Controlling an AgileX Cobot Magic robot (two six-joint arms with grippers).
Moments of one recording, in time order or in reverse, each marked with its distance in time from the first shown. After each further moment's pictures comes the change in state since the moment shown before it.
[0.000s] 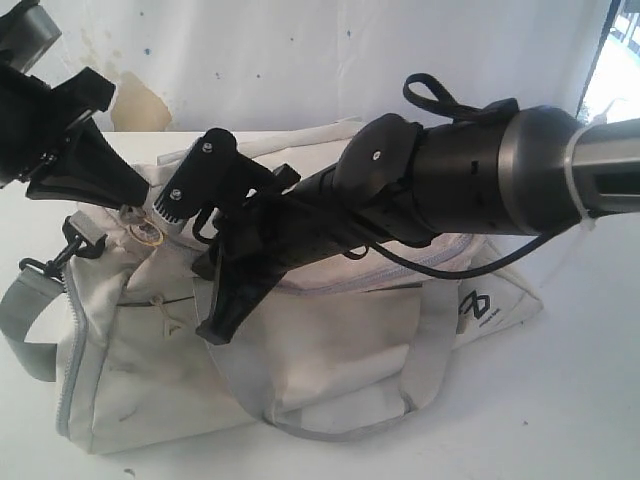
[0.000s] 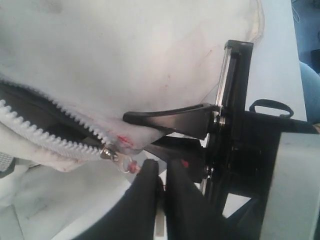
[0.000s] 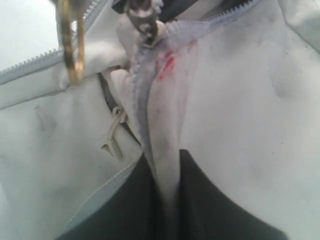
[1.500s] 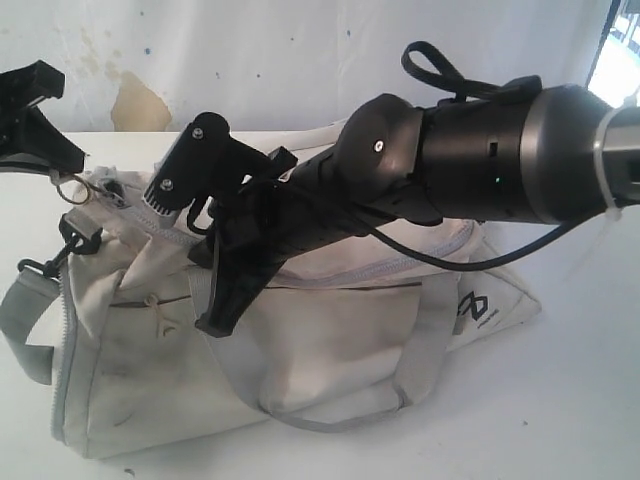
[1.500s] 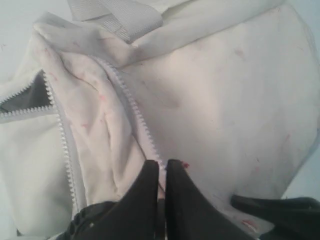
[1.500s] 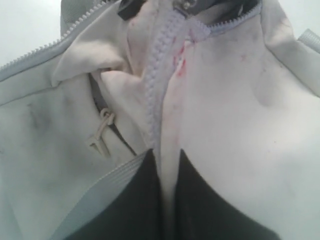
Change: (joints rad) left arm 0.161 0.013 0.007 0.087 -0.180 0.022; right arm 0.007 -0.039 -0.013 -0.221 0.043 0.175
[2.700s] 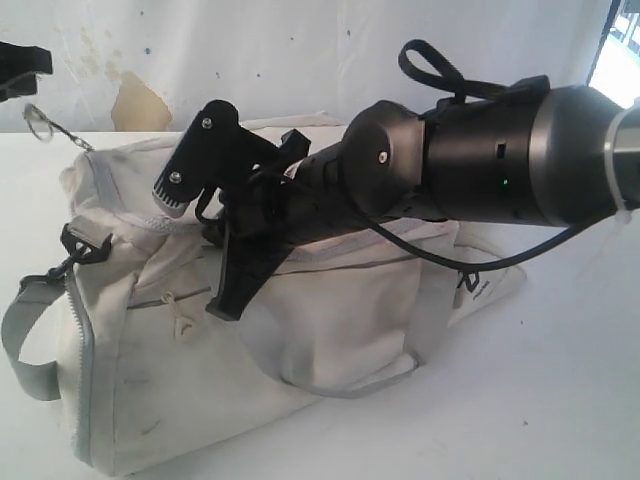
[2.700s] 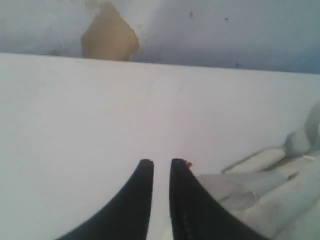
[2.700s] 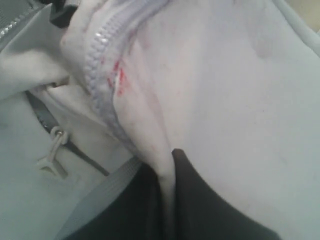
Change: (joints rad) left arm 0.002 0.082 0.004 0.046 -0.601 0.221; right arm 0.002 -0.012 0.007 -0.143 -0.115 0.123
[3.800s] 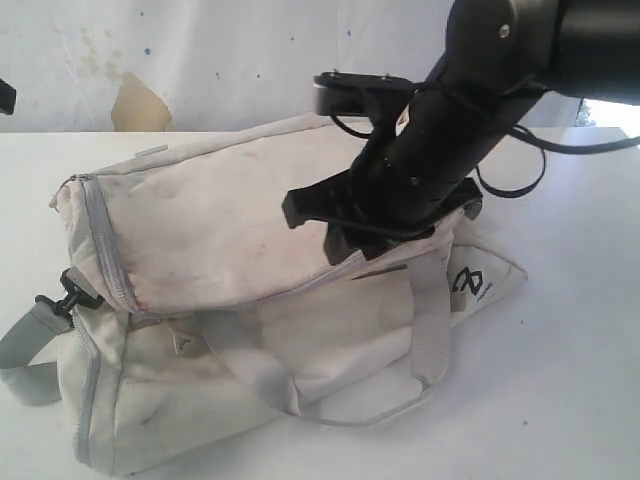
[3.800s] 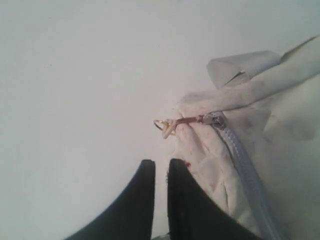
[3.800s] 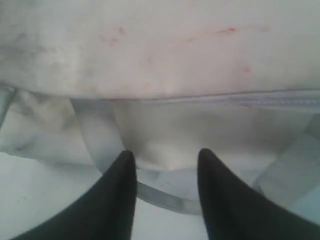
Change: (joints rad) left arm -0.087 -0.177 -0.008 0.599 0.417 -0.501; right arm -0.194 -0.114 -0.113 -0.316 0.672 1.168
